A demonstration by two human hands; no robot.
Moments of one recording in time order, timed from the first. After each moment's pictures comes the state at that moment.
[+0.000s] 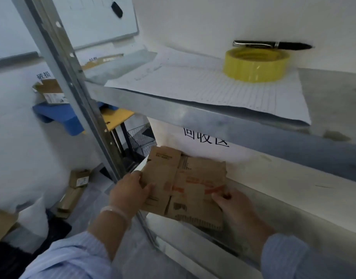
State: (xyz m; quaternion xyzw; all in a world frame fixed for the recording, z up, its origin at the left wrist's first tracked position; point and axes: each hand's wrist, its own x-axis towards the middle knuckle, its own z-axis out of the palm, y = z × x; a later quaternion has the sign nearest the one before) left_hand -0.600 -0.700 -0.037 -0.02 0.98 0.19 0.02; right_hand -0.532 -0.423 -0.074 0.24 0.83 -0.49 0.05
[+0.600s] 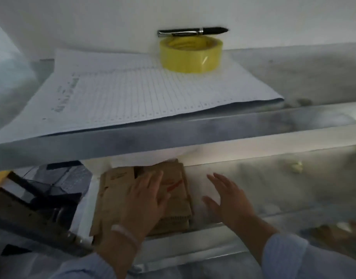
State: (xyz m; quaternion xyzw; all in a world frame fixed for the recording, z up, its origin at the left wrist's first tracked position) left_hand -0.651 -0.626 -0.056 0.46 0.87 0.16 -0.04; right_hand -0.468 -0.458 -0.051 0.33 0.93 -0.18 -0.05
